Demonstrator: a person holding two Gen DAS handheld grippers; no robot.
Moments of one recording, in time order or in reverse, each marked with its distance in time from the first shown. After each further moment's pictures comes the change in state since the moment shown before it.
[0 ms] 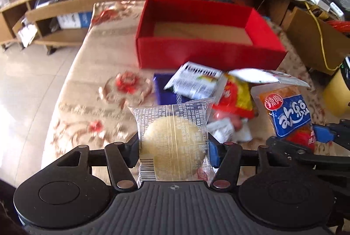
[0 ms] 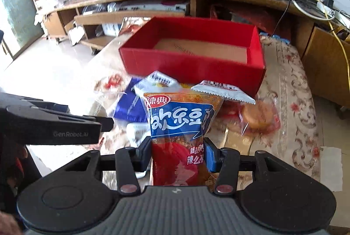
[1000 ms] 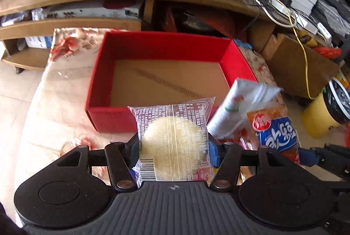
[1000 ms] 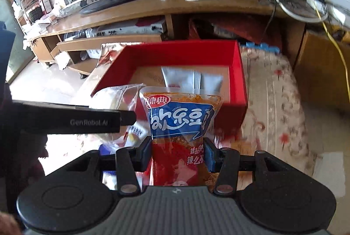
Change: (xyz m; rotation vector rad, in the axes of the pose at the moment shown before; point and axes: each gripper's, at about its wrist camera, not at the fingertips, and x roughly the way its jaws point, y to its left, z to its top) left arm 0.039 -0.022 0.085 -0.005 -0.029 -0.157; right arm 0.019 -0.051 0.056 0.121 0.007 0.016
